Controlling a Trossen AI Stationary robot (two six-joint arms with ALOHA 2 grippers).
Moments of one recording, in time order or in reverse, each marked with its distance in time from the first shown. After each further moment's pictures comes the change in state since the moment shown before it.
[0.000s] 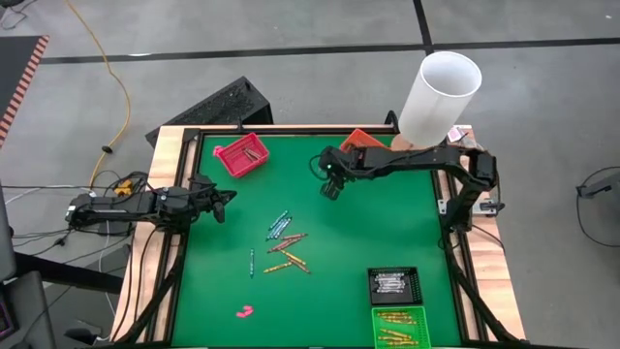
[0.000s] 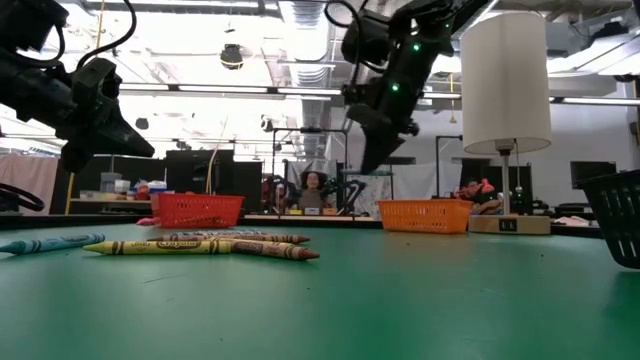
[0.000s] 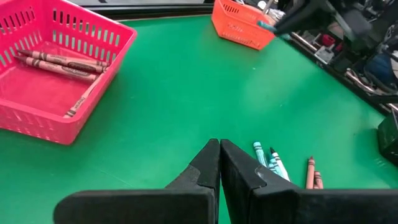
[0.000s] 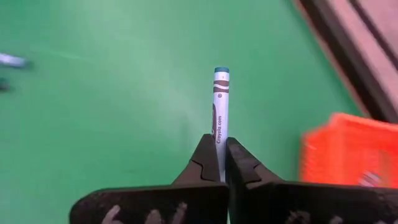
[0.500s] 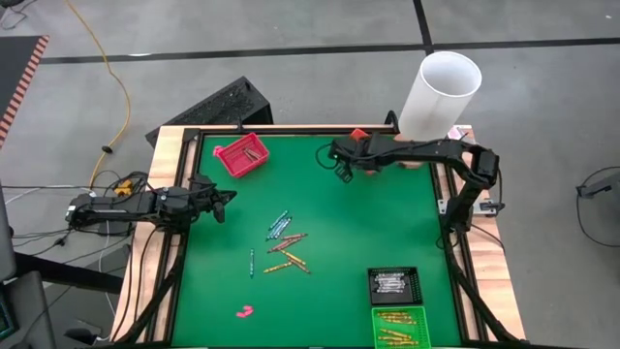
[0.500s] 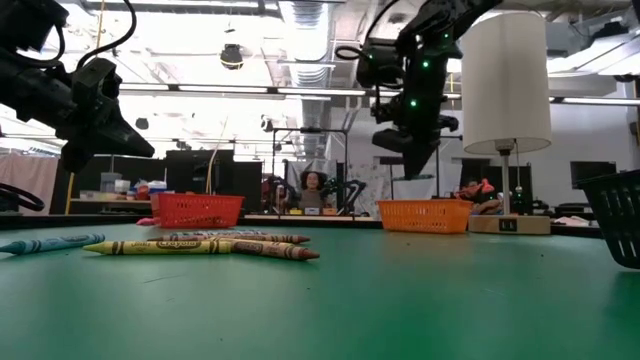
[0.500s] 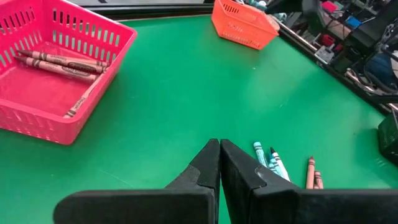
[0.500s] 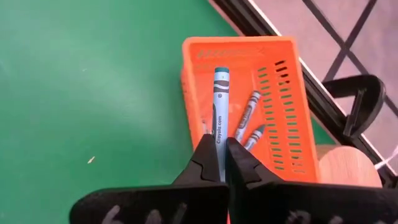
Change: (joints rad) left arm 0.000 0.000 0.000 0.000 0.000 0.001; right arm -0.115 -0.007 0.000 -0.256 0.236 0.203
